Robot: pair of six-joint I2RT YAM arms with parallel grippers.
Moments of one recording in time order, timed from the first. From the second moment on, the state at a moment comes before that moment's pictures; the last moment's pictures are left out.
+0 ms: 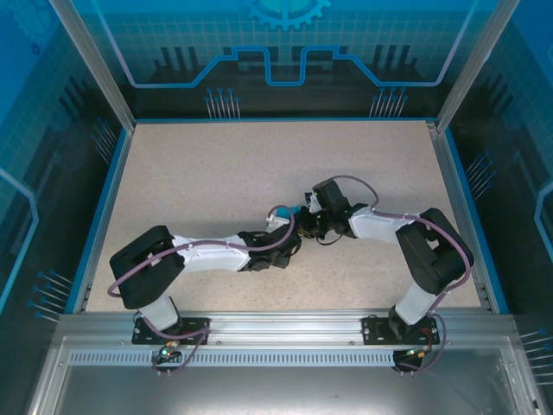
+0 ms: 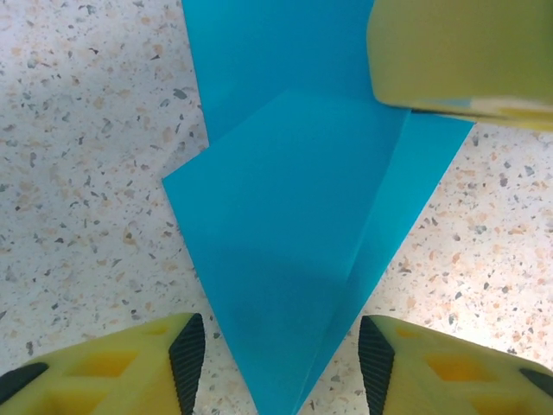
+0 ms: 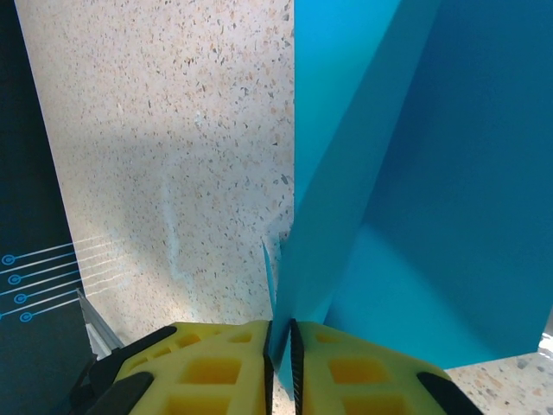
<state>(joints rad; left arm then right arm) -0.97 1.66 0.86 -0.32 -0.35 -0.69 0.56 1.68 0.85 -0.06 -0.50 0.90</state>
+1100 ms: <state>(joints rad) -0.78 1.38 0.68 -0.15 0.03 -0.67 0.56 1.74 0.89 -0.16 -0.47 0.82</state>
